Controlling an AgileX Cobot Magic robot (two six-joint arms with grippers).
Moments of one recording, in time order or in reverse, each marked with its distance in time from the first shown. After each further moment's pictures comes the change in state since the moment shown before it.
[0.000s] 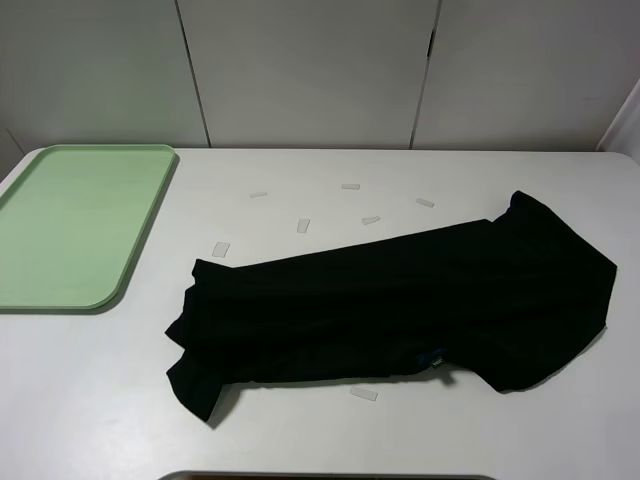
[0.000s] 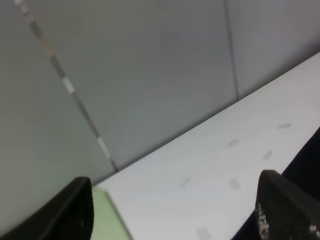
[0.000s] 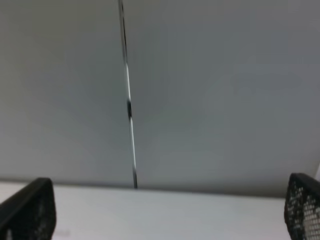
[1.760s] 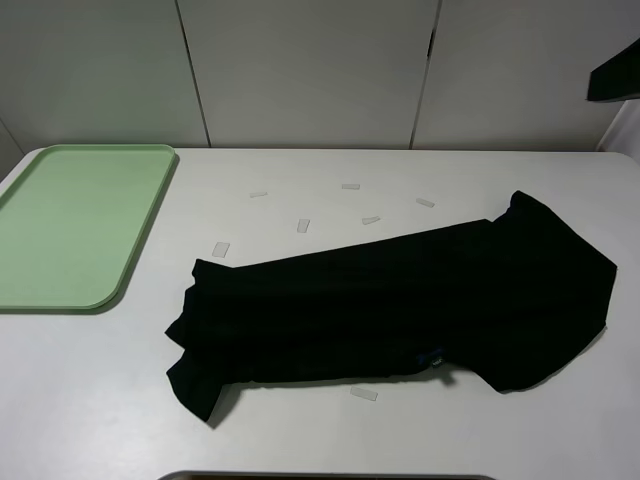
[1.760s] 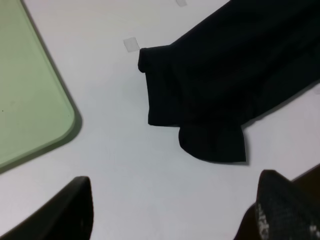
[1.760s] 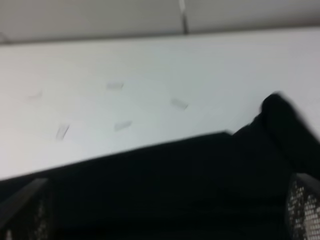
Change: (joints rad) left arm 0.000 -0.459 0.573 -0.033 0.239 -0.152; right arm 0.000 0.230 0.000 0.246 0.336 -0.064
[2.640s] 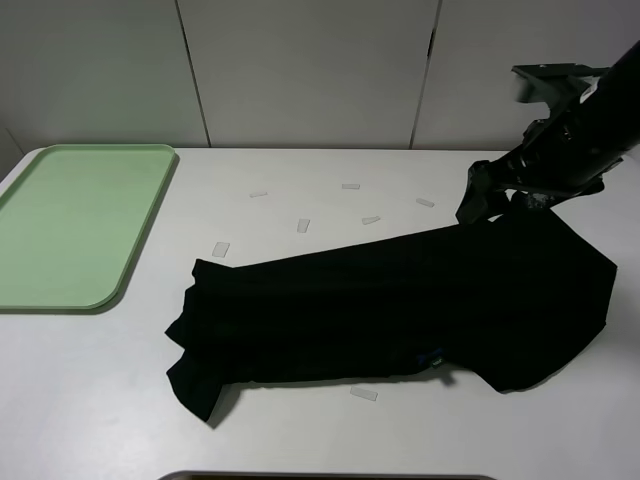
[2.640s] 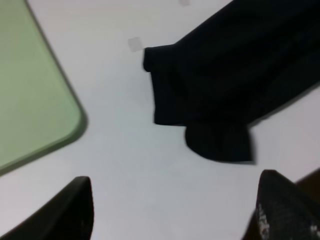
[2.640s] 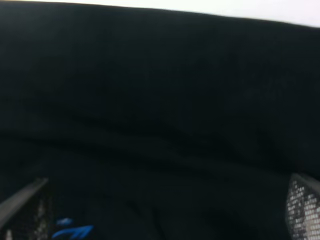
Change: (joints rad) left arm 0.000 0.000 0.000 0.040 0.000 0.000; right arm 0.137 0.656 -0.130 -0.109 0.004 -0.155
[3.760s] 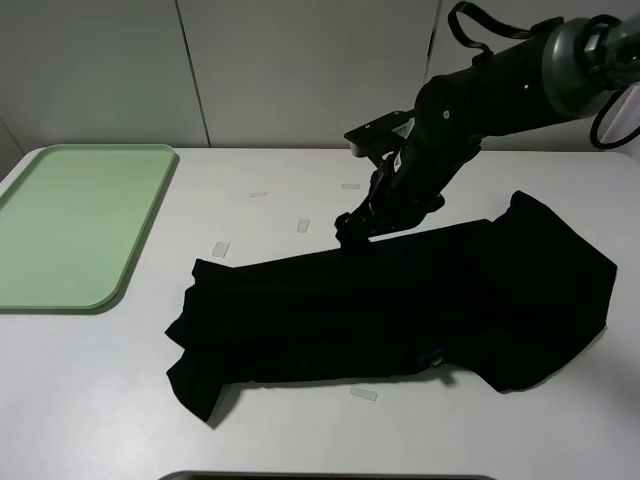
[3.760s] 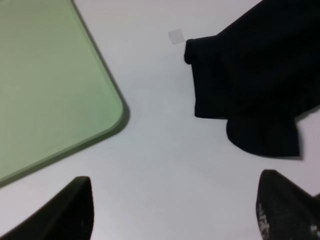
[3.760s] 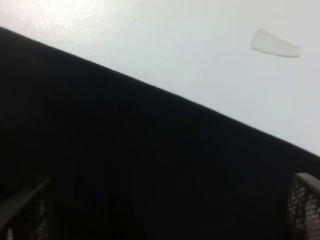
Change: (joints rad) left arm 0.000 0.000 0.000 0.101 -0.003 0.000; right arm 0.345 0.359 -0.142 -0.173 -0.261 0.130
